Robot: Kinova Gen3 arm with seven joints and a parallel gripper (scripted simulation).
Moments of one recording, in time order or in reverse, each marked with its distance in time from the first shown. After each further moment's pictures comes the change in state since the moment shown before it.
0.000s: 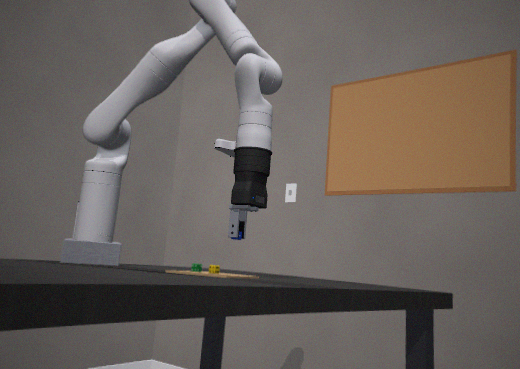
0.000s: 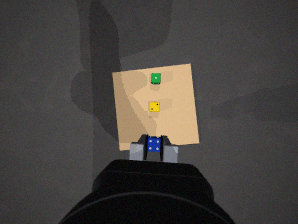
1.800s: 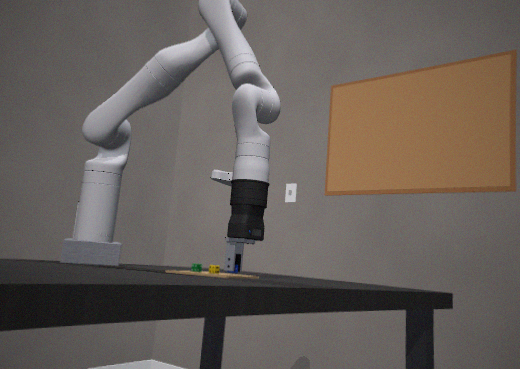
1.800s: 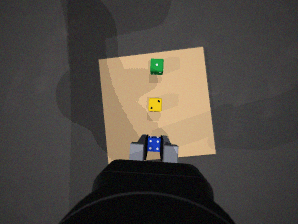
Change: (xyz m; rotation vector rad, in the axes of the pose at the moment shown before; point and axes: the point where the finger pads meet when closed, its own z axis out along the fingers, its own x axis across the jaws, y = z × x) arm -0.001 -0.002 0.067 0.008 0.001 0.003
